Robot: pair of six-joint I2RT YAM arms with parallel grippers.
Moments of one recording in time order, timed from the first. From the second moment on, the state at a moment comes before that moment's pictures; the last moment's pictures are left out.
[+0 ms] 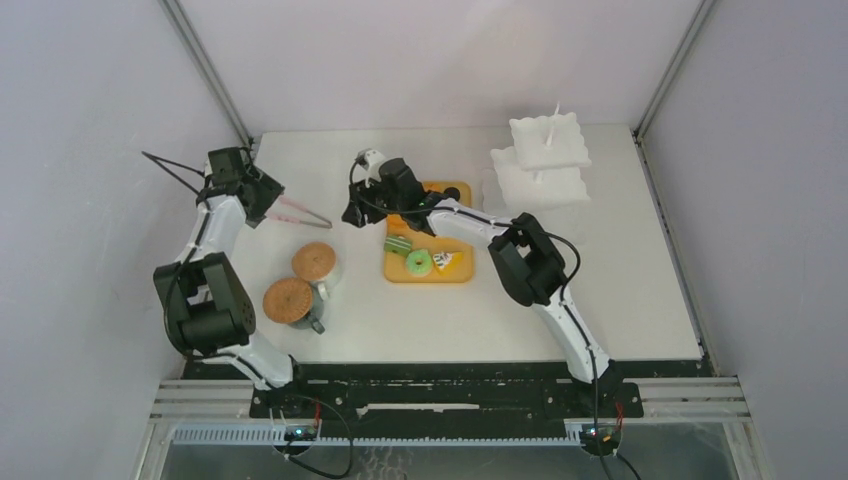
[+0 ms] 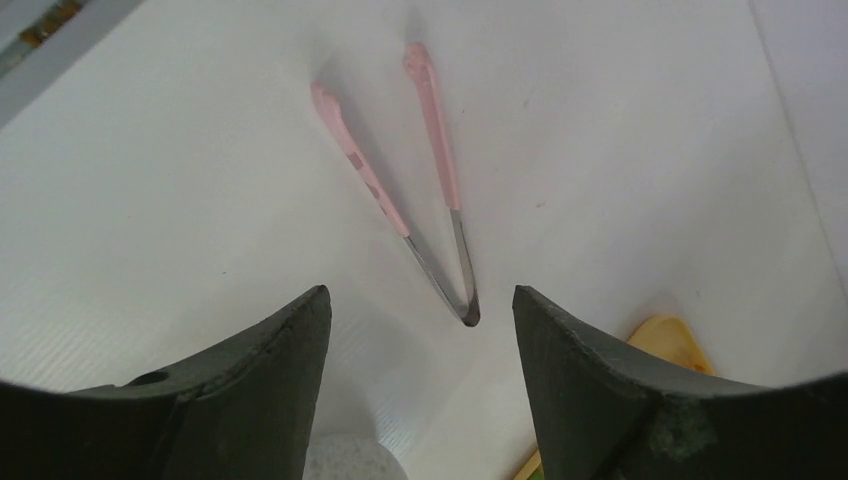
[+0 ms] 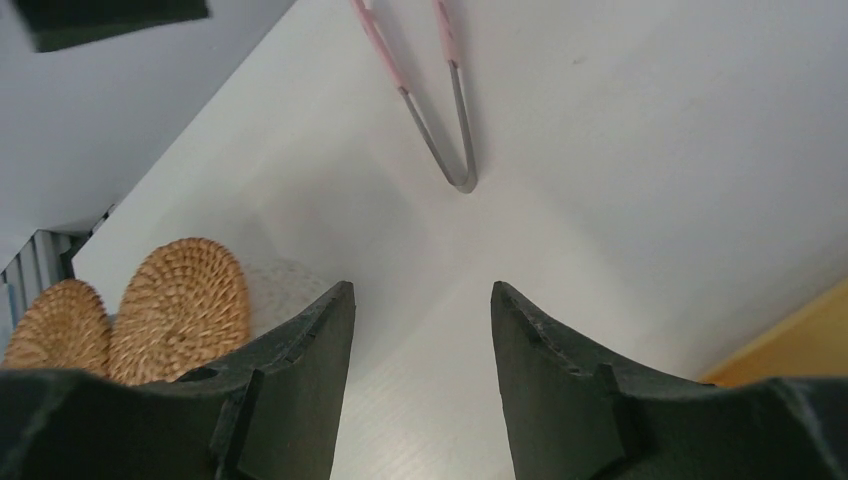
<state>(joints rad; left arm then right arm) 0.25 1.61 1.25 -0.43 -0.06 -0.69 0.78 2.40 1.95 0.02 -0.32 0.34</state>
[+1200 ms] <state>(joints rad) 0.29 2.04 1.55 -0.60 0.06 -0.69 0.77 2.07 1.49 0.27 -0.34 0.35</state>
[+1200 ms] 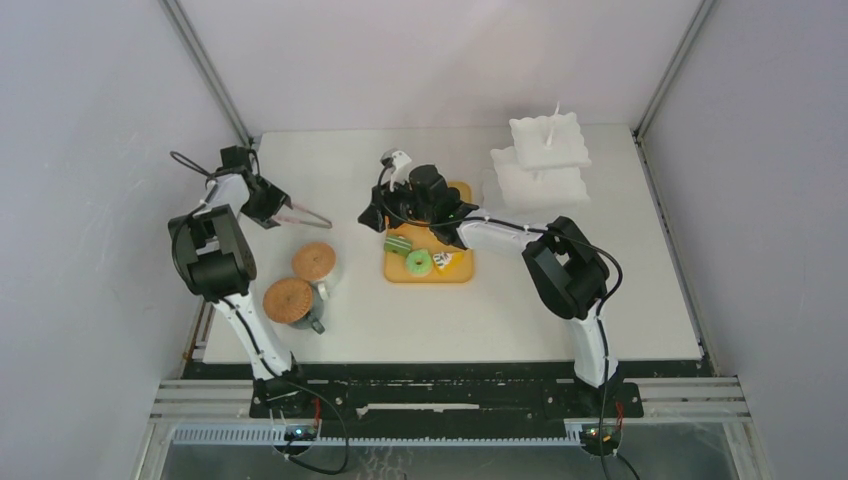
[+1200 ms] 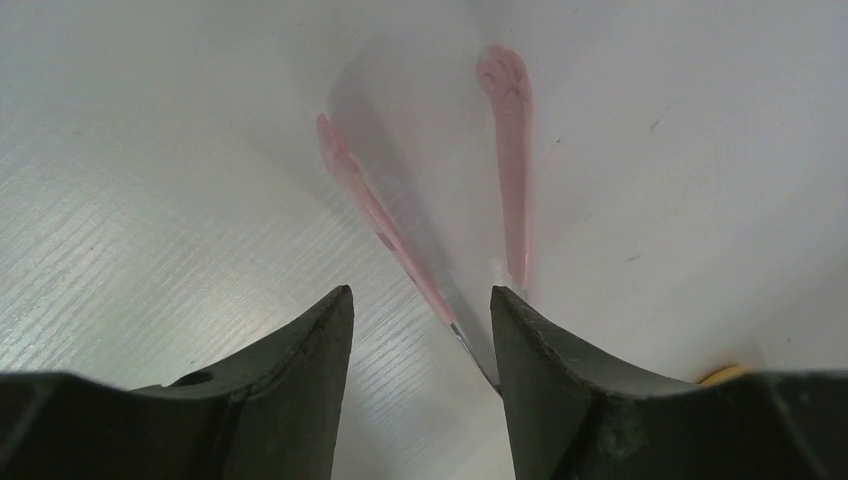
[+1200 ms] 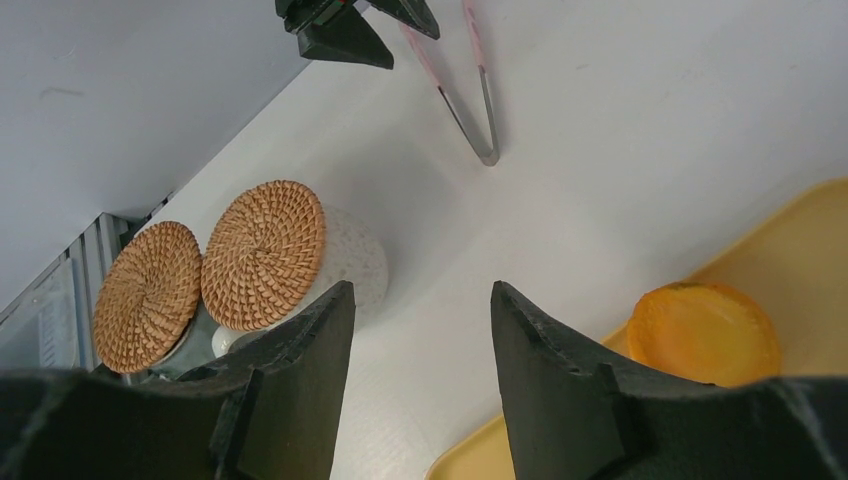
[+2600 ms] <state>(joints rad) 0.30 2.15 1.64 -0.72 0.07 -0.55 0.74 1.95 1.33 0.39 -0.40 0.42</state>
